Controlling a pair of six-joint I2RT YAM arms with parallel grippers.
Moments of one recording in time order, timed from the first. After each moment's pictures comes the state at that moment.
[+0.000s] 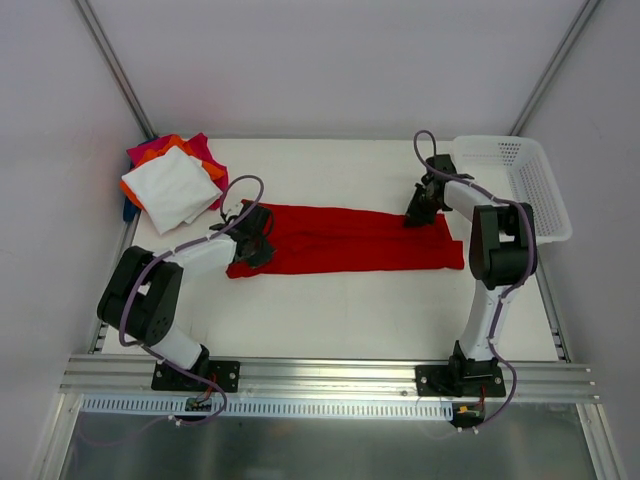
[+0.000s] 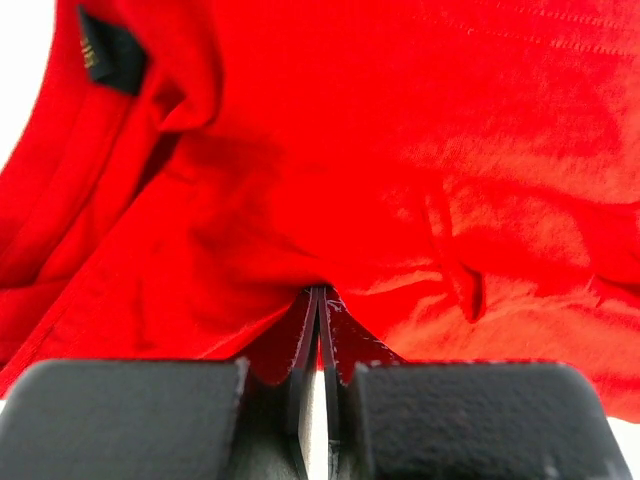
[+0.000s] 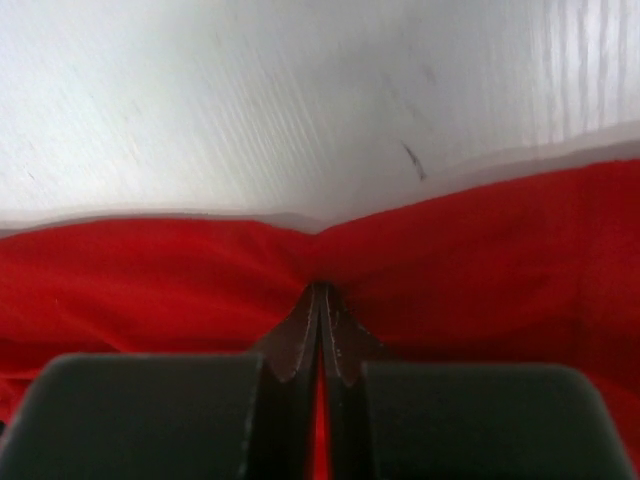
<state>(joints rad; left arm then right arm) -0.44 1.54 0.81 -0.34 -0.17 -0.98 0.12 2.04 1.43 -0.56 -0.15 0.50</state>
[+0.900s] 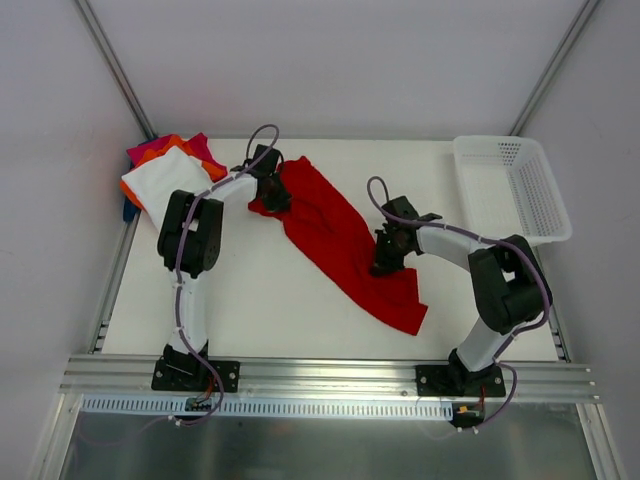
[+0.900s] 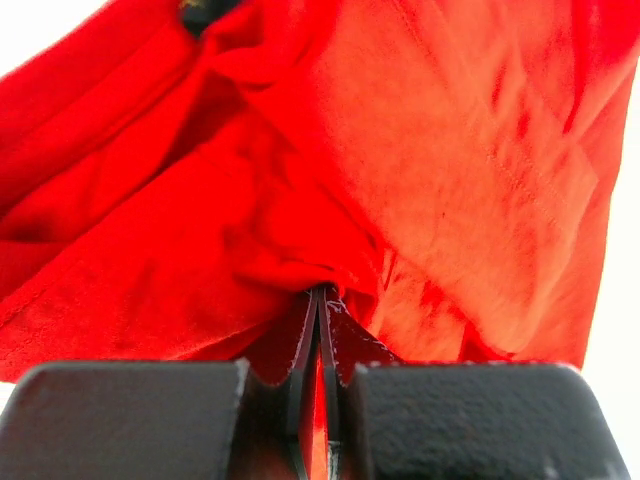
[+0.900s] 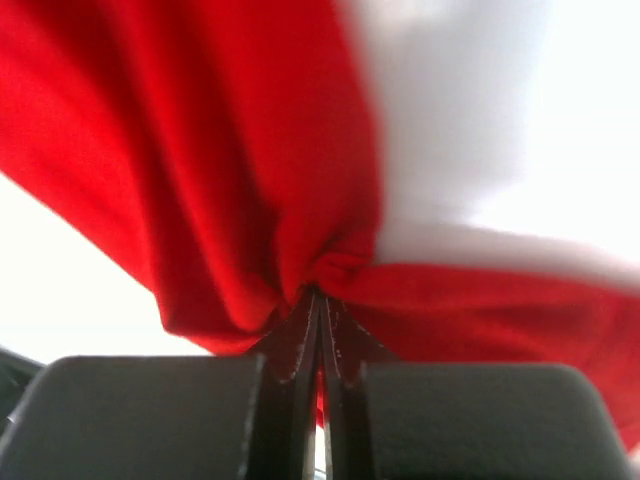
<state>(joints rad) -0.31 2.12 1.51 -0.41 0.05 -0.79 0.43 1.70 0.98 -0.52 -0.23 0.59</state>
